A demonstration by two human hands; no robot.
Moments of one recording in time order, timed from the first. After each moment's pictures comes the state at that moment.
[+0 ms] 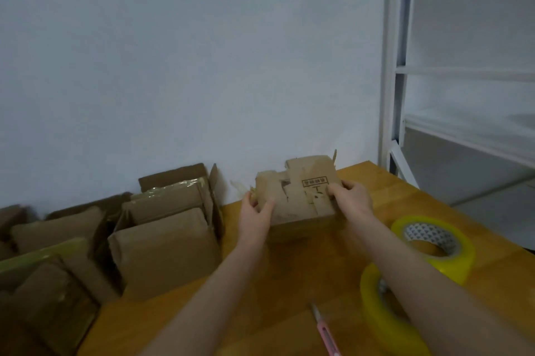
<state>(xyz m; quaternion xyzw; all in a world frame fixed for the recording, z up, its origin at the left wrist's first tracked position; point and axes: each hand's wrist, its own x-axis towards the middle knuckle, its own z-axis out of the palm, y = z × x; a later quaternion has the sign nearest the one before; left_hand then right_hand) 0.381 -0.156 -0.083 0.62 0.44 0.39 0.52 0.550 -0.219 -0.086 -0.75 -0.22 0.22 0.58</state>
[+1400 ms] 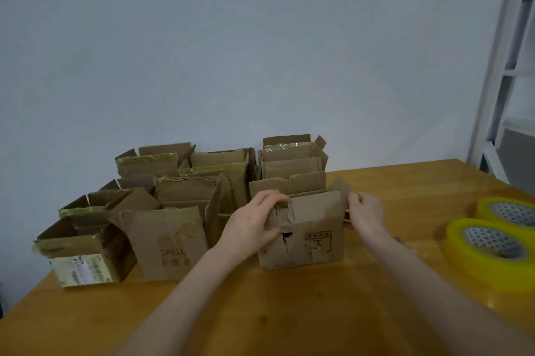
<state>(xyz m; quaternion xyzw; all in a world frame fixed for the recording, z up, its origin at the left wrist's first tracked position) 0.079 -0.257 -0.066 0.90 0.33 0.28 -0.03 0.302 -0.295 -0.082 -0.71 -0.37 0.24 0.55</state>
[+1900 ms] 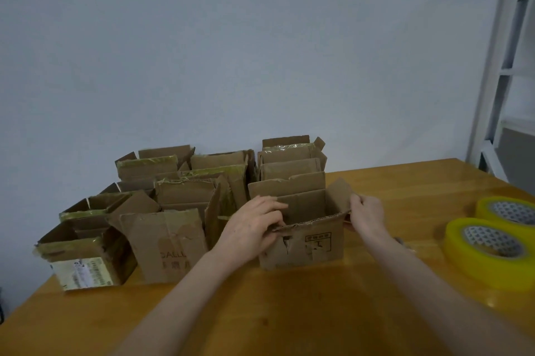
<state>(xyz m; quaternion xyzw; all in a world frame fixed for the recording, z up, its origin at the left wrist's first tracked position) 0.074 -0.249 -0.074 0.93 0.24 0.25 -0.14 0.300 -0.297 -0.082 -0.71 -0.35 0.25 0.56</state>
